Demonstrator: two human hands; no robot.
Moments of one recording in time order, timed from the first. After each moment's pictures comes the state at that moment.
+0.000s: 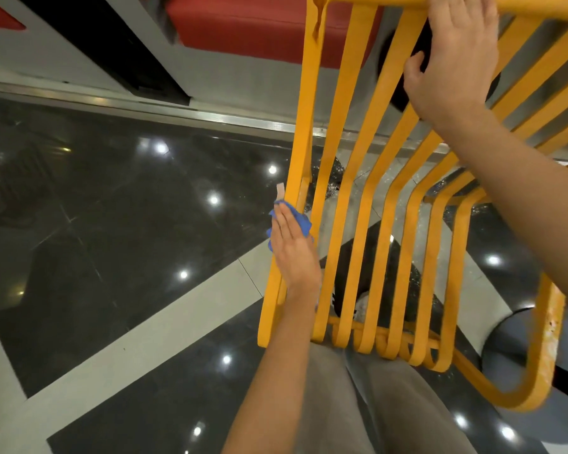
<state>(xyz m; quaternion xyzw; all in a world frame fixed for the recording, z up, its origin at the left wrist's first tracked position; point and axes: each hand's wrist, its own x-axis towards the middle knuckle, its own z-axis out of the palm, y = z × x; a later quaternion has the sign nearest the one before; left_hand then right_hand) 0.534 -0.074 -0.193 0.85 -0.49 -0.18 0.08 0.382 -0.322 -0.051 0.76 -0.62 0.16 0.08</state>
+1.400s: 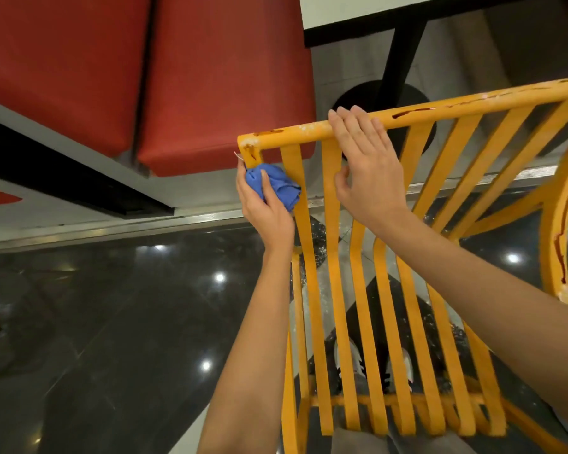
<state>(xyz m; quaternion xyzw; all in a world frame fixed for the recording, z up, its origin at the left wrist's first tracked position) 0.544 -0.312 -0.092 0.67 -0.43 -0.23 0.56 0.396 -0.319 -0.052 0.74 -0.62 0.25 0.01</state>
